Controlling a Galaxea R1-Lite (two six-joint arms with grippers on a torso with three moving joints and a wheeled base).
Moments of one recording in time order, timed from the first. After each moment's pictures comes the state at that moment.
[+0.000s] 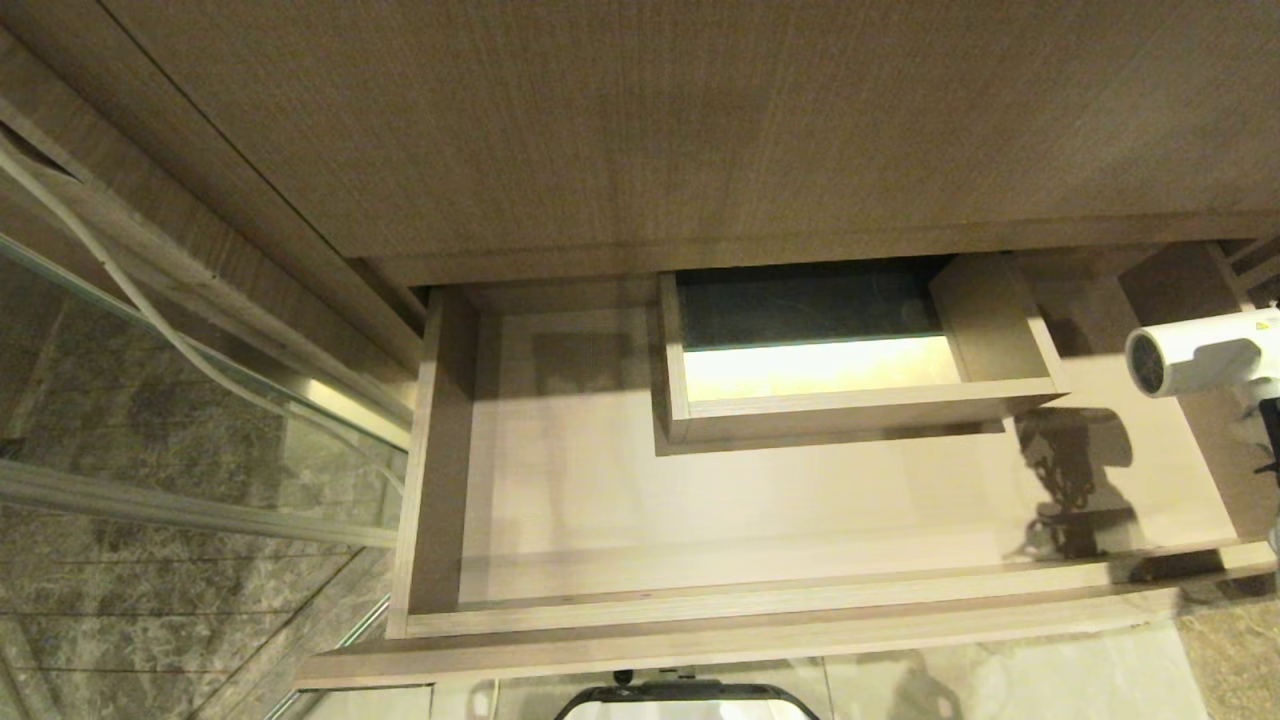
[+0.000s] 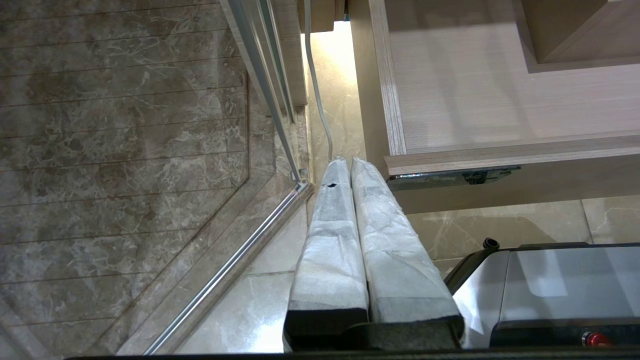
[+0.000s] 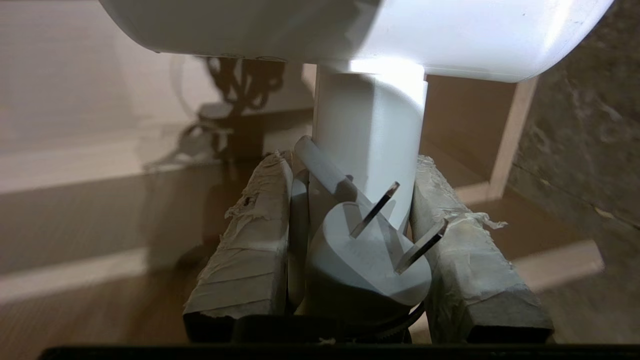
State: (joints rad) left arm 0.00 0.00 0.00 0.00 0.00 0.00; right arm -0.46 1.54 -0.99 0.06 0.04 -0.41
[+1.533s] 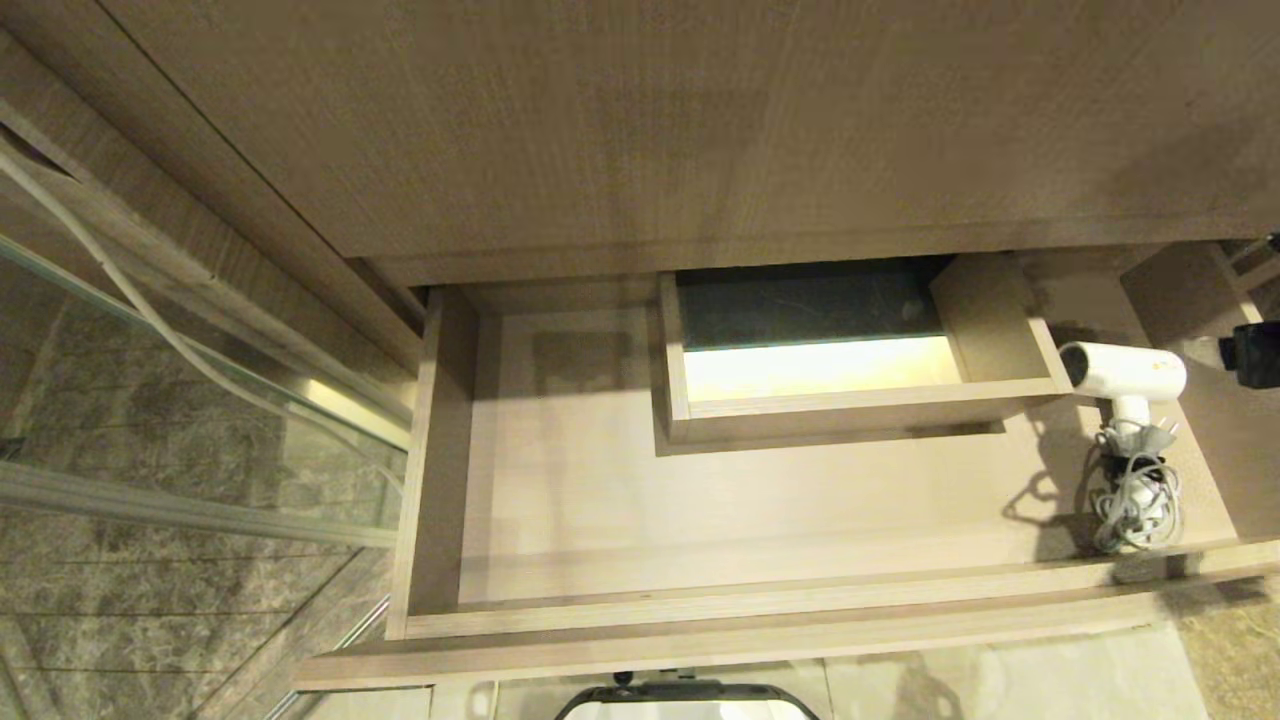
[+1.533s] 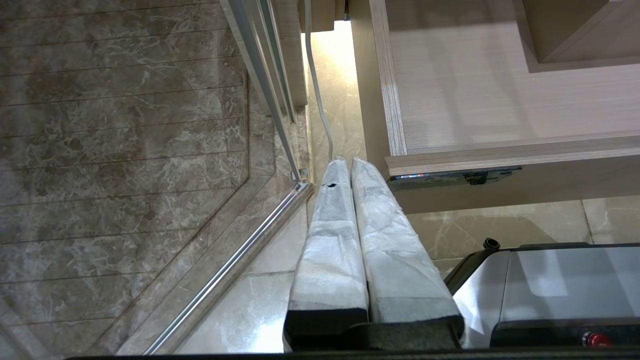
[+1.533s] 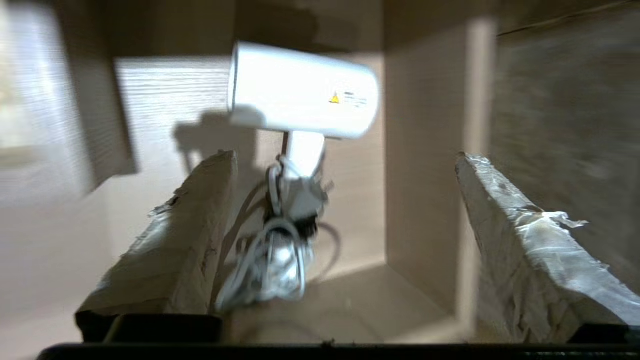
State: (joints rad) left arm 0.00 0.00 0.00 0.00 0.00 0.00; right arm -0.45 1.61 -1.02 -0.28 0.04 -0.36
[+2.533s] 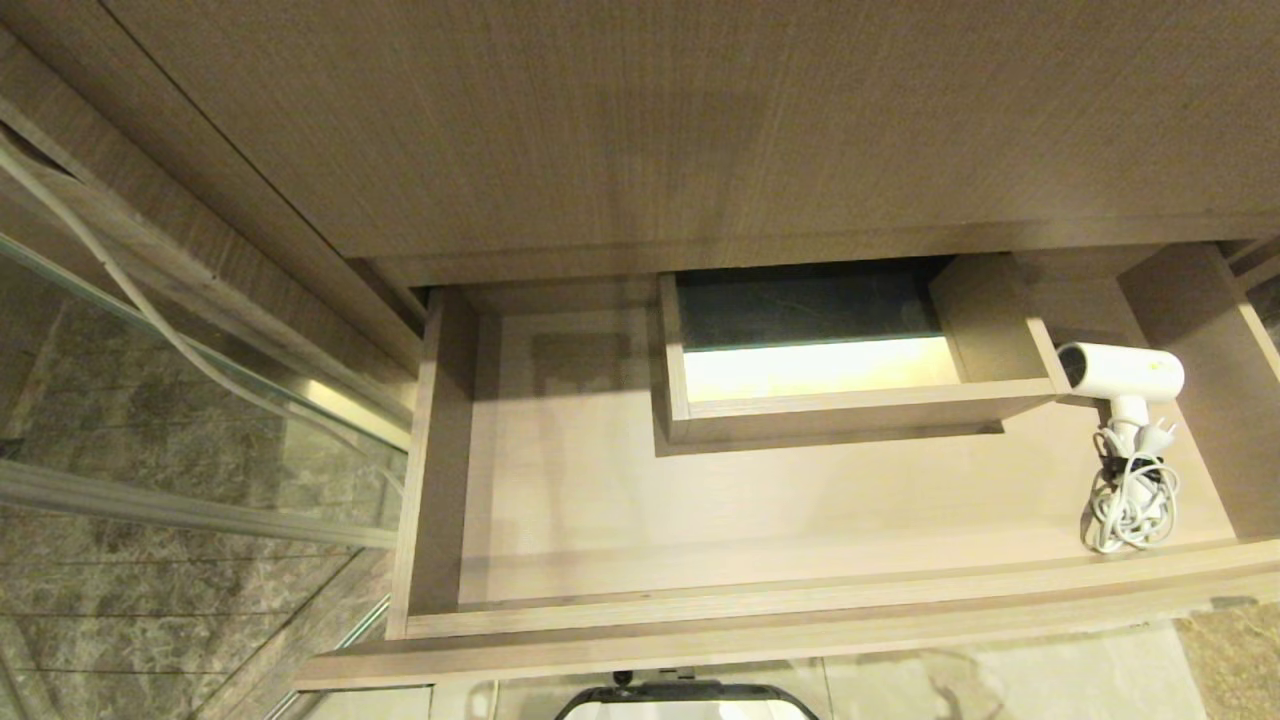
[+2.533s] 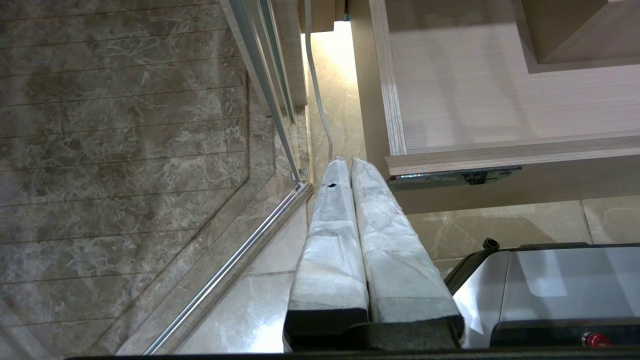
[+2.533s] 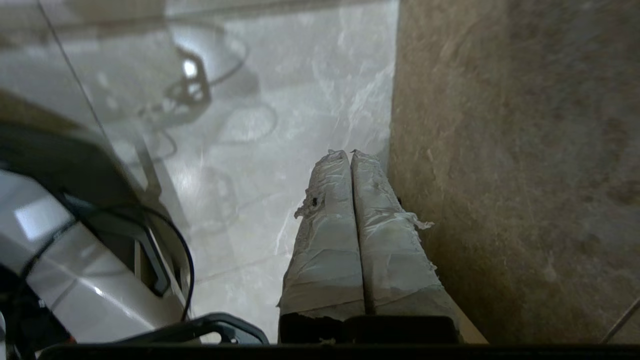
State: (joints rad) left arm 0.00 0.00 0.00 0.00 0.00 0.00; right arm -0.63 0.97 -0.33 0.07 0.04 -0.53
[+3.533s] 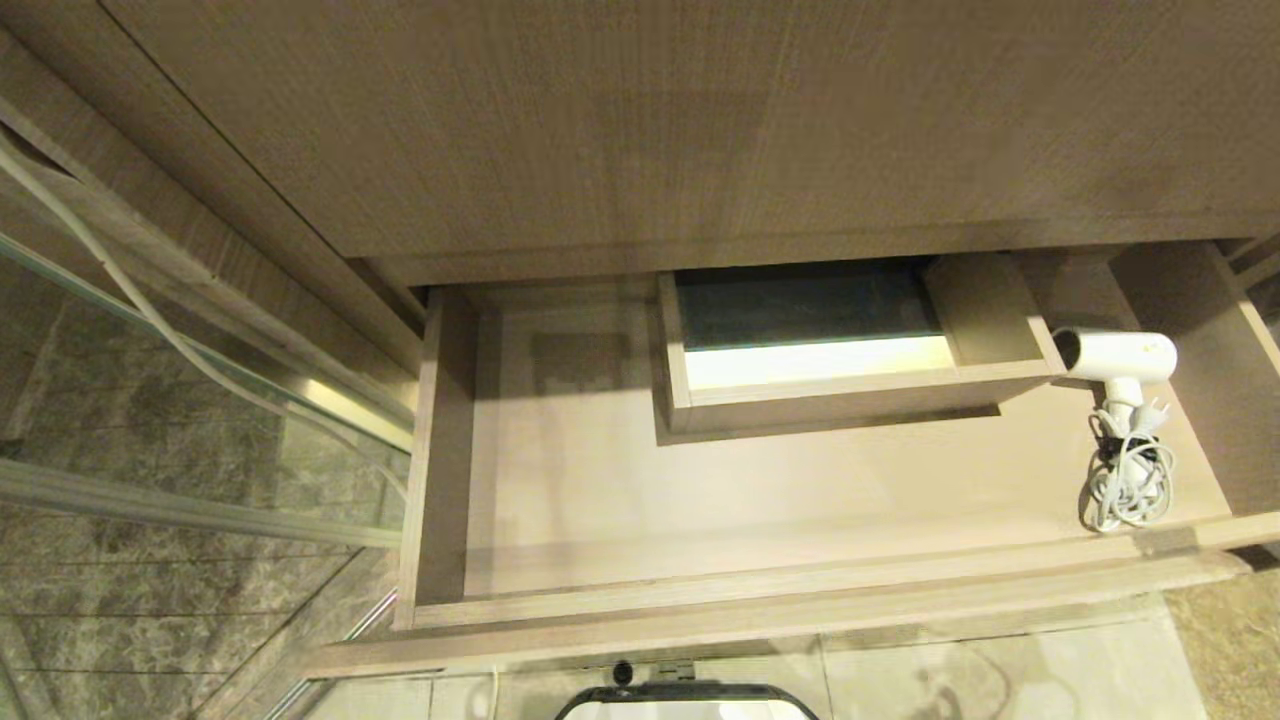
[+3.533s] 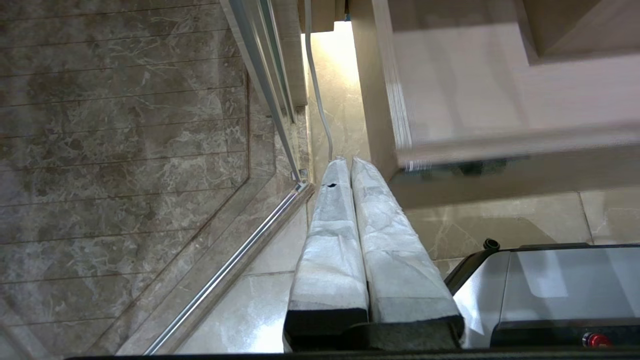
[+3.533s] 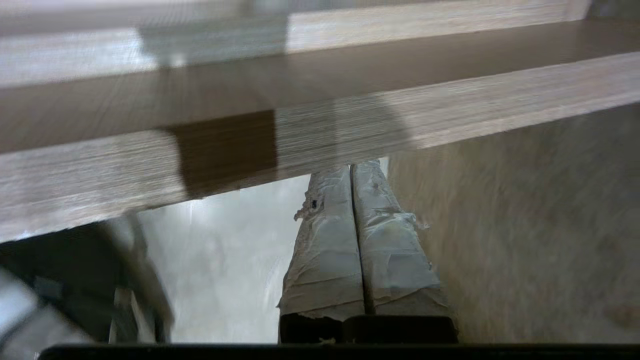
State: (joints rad) left arm 0.00 0.00 0.00 0.00 0.00 0.00; right arm -0.58 1.40 -0.47 -0.33 0.09 -0.49
